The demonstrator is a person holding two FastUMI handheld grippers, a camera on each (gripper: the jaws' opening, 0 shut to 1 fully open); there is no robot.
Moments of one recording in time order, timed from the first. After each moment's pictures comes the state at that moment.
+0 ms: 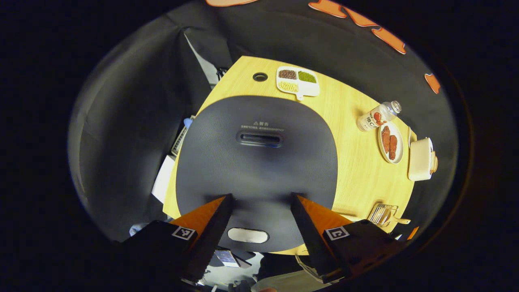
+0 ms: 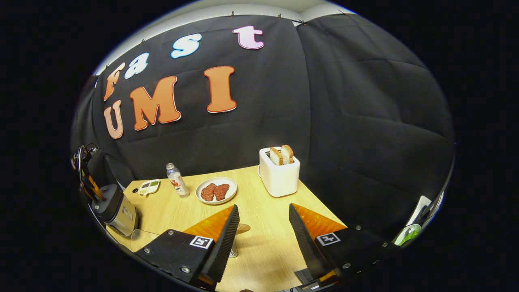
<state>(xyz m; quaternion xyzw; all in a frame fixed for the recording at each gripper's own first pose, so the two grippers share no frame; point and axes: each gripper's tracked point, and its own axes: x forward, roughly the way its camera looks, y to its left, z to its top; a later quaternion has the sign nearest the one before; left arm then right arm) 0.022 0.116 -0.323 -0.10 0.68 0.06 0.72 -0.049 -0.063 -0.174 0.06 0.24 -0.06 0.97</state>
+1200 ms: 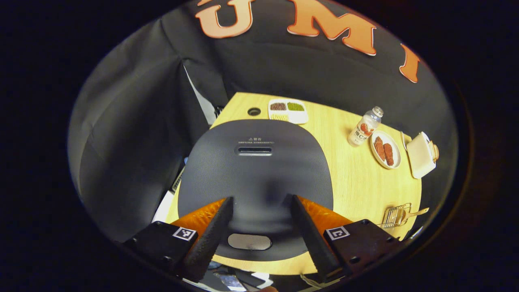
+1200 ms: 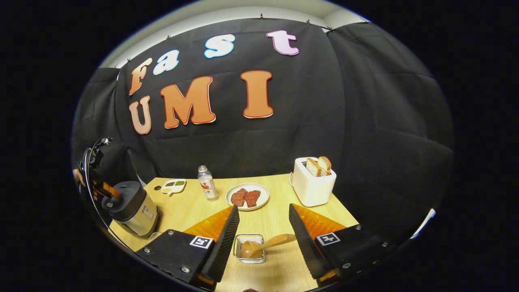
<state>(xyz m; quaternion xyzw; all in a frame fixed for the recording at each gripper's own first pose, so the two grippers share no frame) 0.031 0.115 -0.317 -0.04 0.49 0.05 0.87 -0.027 0.020 -0.142 0.04 0.20 0.04 0.98</state>
